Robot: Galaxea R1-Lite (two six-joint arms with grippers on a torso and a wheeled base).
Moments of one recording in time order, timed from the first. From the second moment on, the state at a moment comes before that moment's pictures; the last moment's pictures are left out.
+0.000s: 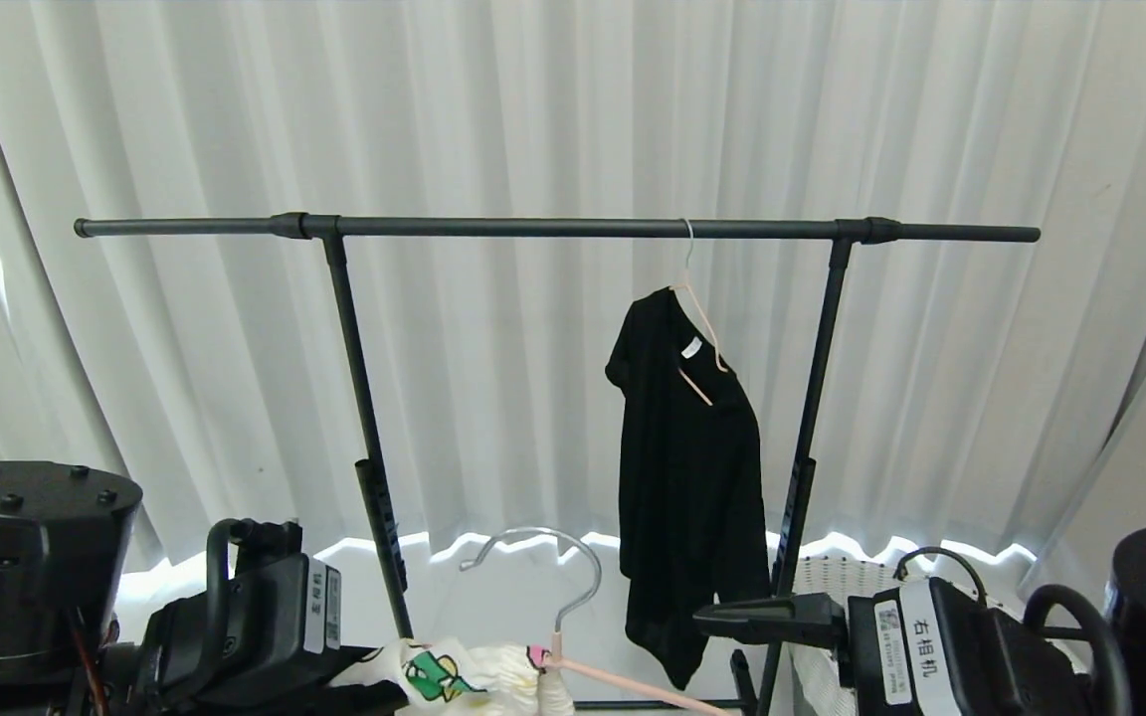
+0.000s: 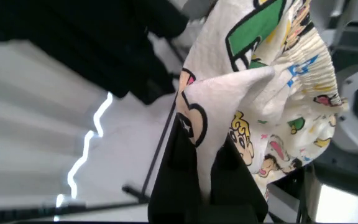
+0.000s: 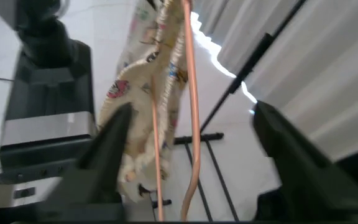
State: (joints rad) left arm -0.45 1.24 -0.46 -0.14 -0.52 0.67; right arm 1.08 1.47 -0.42 -0.80 0.26 -0.18
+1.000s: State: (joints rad) left arm -0.35 1.22 -0.62 -0.21 -0.27 0.39; right arm 1.06 1.63 -0.49 -0.80 0.11 0.36
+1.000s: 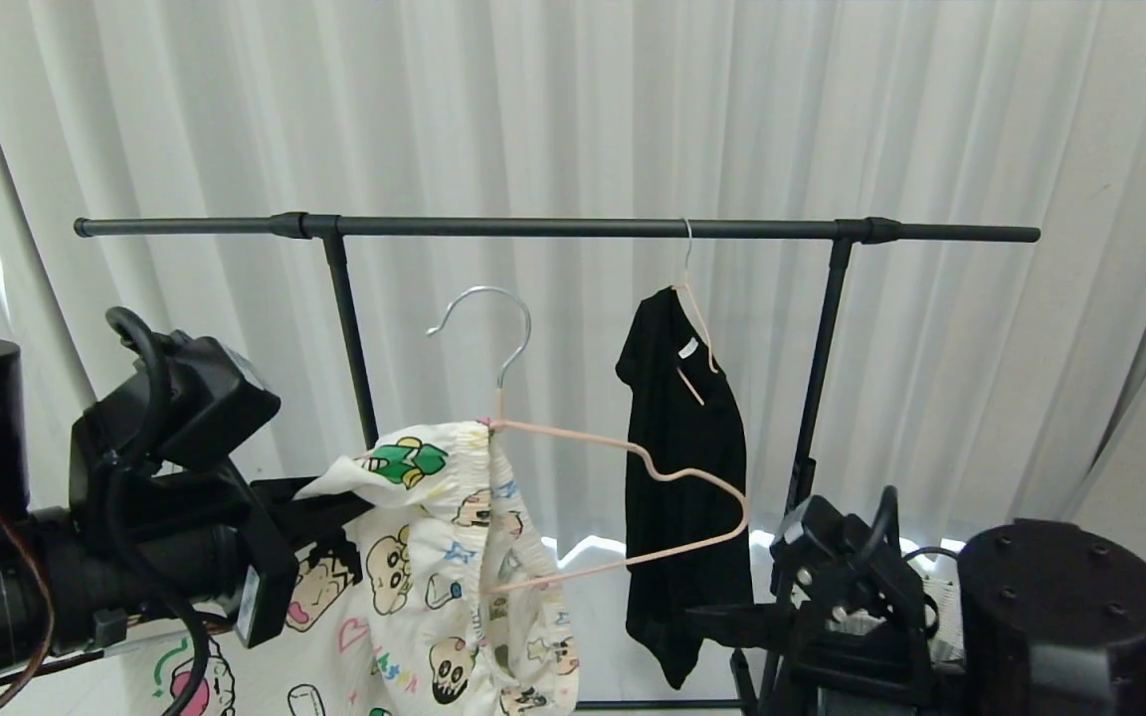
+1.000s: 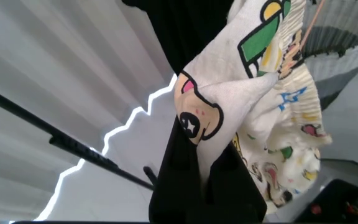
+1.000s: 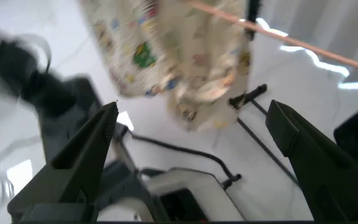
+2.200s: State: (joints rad) left arm -0.34 1.28 -0.70 -0.32 -0.22 0.35; right arm 0.94 2.01 -0.75 -0.80 -0.40 0.45
